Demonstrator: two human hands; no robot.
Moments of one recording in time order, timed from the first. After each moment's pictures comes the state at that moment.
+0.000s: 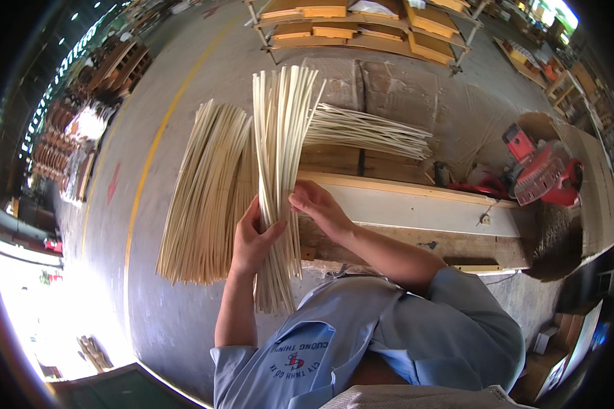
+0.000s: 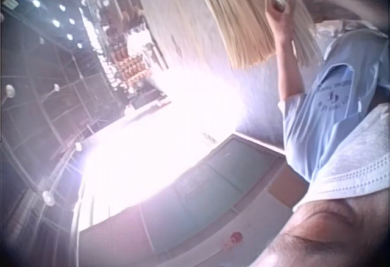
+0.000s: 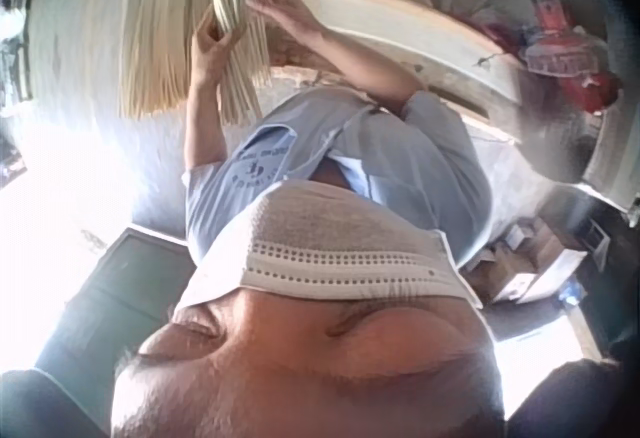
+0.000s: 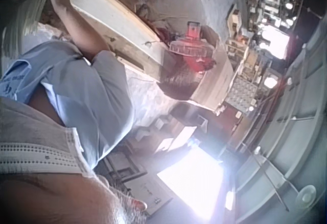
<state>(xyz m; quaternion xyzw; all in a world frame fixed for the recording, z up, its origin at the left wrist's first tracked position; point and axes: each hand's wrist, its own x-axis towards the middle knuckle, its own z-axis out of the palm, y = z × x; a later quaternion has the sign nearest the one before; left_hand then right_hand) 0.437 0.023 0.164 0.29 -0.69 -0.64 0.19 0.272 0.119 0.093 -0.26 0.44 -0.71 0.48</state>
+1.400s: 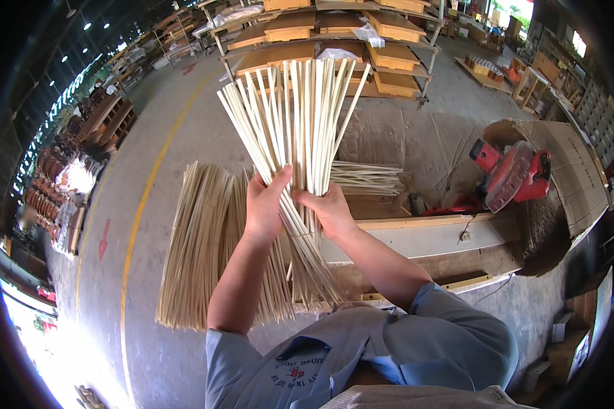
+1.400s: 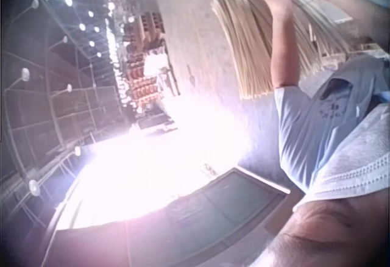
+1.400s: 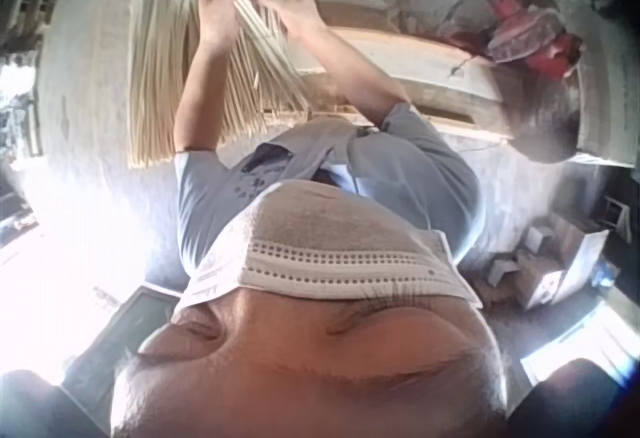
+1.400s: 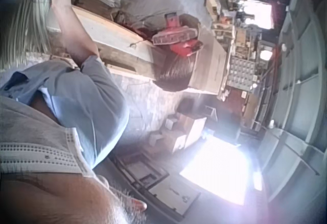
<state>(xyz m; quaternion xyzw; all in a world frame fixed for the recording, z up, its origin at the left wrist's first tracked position) 0.283 0.012 0.232 0.14 -0.53 -0.79 0.27 0.206 0.123 0.184 -0.20 0.43 -0.83 0.31</state>
